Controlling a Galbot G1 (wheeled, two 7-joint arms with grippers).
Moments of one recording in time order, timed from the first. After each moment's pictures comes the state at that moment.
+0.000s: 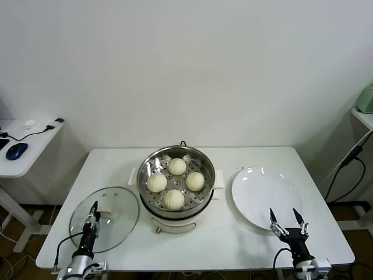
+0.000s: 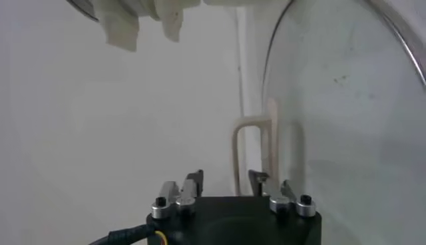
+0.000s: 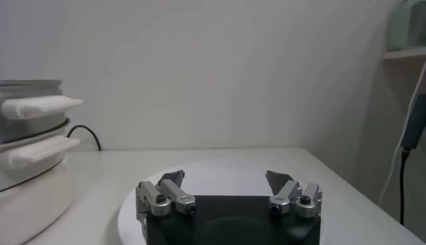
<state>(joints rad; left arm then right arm) 1.39 -1.31 -0.65 -1.39 1.36 -0.04 -0.46 -1.59 1.25 0.64 1.77 0.36 0.16 -0.05</state>
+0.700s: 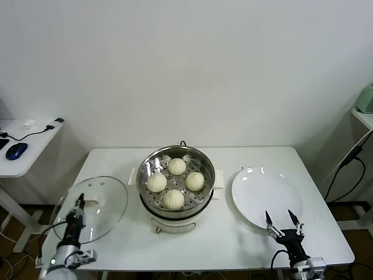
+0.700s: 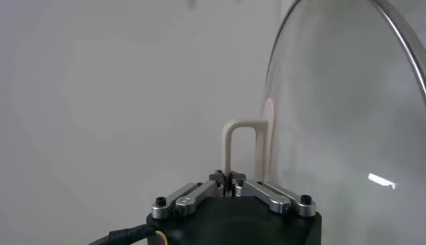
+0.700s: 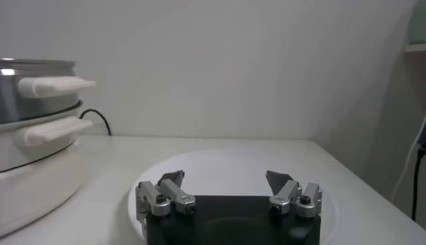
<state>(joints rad) 1.44 -1.27 -0.73 -1.63 1.19 0.00 -0.28 -1.59 1.24 0.63 1.75 0.32 0.14 -0.06</state>
